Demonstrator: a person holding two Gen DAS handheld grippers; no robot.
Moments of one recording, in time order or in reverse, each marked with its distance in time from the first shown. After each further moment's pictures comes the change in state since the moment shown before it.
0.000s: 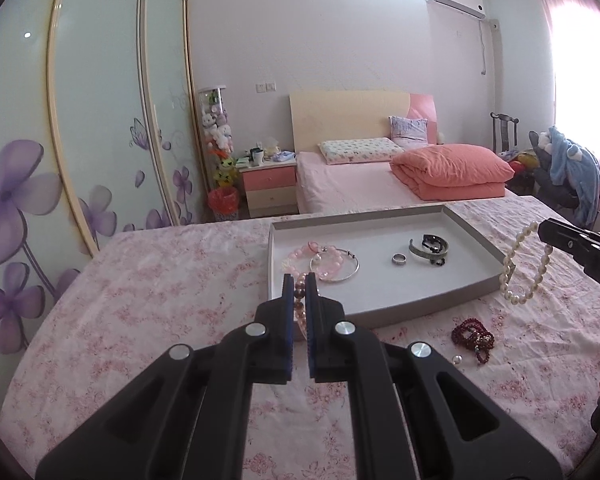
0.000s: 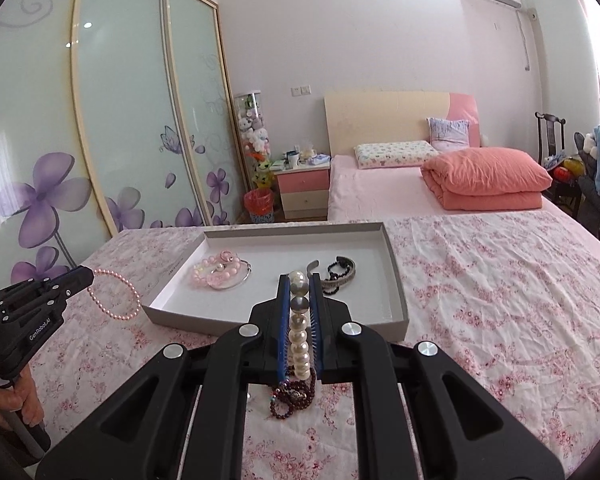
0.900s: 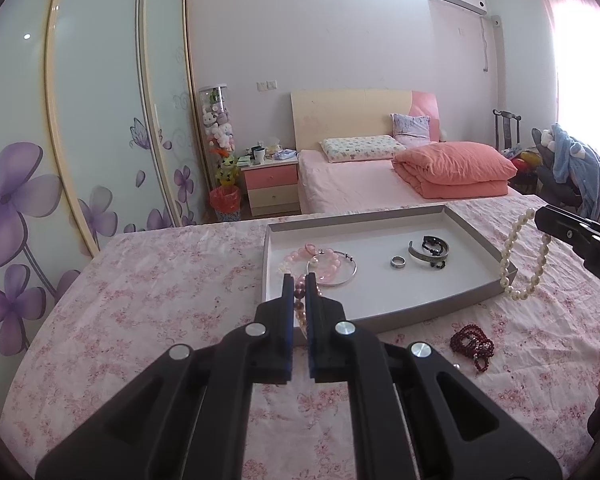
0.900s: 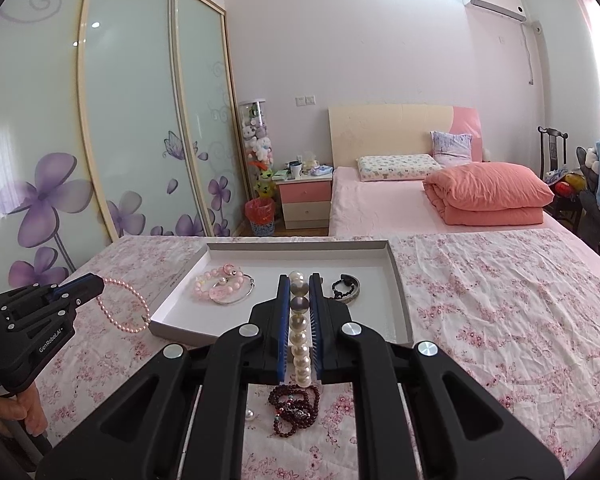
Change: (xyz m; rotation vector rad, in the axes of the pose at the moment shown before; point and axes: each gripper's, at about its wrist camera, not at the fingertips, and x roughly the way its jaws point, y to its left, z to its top) left arm 0.008 -0.007 0.005 -0.002 0.011 -0.001; right arm 0.002 0.008 0.009 -0.027 -0.034 0.000
